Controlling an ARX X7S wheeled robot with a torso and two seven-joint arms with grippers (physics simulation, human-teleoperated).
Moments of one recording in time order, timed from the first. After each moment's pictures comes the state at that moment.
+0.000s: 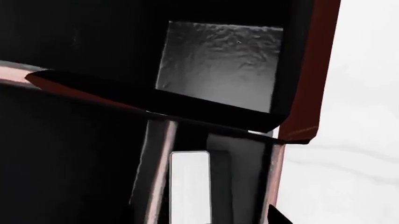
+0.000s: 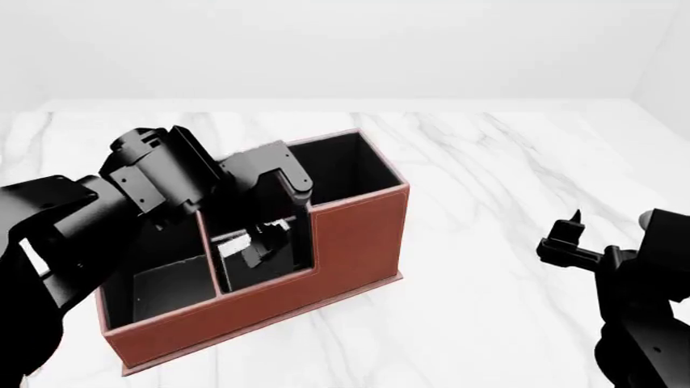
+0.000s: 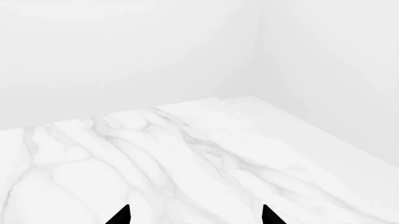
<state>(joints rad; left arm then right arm) -1.58 -0.27 1.70 -0.85 -0.86 -0.73 0.67 0.34 0.41 0.19 -0.25 0.42 0.71 0.34</state>
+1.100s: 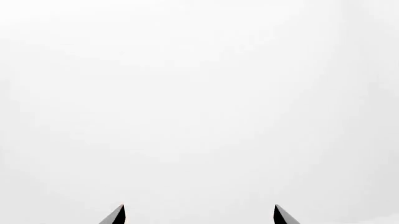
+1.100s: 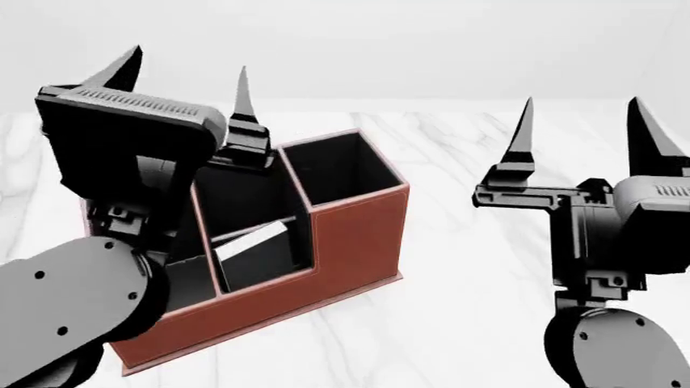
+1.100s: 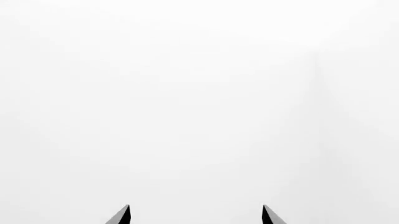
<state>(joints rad) -1.09 -0.86 1.00 0.49 -0.87 -0.17 -0.87 0.37 0.37 -0.10 -0.61 0.20 0.35 0.34</state>
